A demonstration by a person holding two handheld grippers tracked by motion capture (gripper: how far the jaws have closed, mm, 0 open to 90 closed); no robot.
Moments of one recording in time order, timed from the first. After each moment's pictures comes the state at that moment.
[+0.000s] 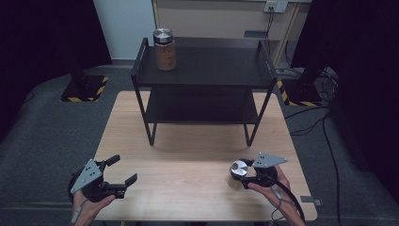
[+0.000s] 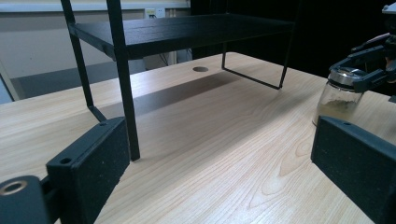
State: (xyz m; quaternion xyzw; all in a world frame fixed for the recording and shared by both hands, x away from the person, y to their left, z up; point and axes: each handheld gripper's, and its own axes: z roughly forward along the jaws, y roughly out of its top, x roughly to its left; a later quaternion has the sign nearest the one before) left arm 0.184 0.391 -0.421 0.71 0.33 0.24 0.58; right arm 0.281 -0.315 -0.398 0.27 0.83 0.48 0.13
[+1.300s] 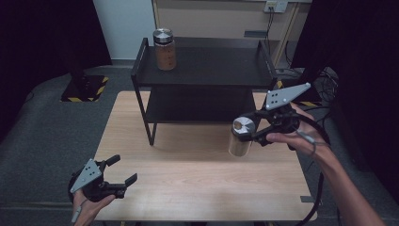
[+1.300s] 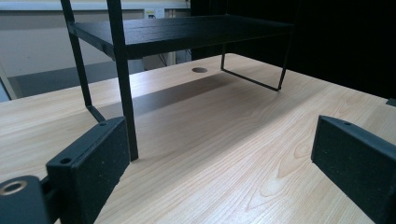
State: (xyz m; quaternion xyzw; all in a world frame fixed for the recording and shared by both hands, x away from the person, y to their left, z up) left arm 0.185 0.392 -0.423 0.70 0.33 0.24 0.58; right arm 0.360 -0.314 -0.168 0.12 0.87 0.48 0.05
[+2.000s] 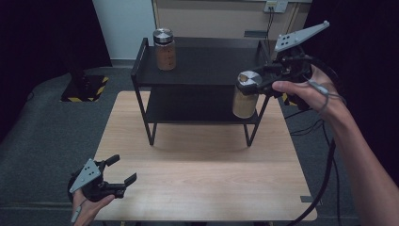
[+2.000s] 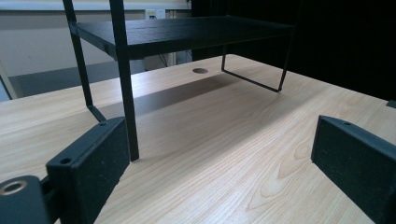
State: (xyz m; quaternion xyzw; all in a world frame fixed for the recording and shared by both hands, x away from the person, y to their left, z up) left arm 0.185 0.393 -0.423 0.70 0.33 0.24 0.58; right arm 0.386 -0.306 -0.070 0.16 0.86 0.47 0.09
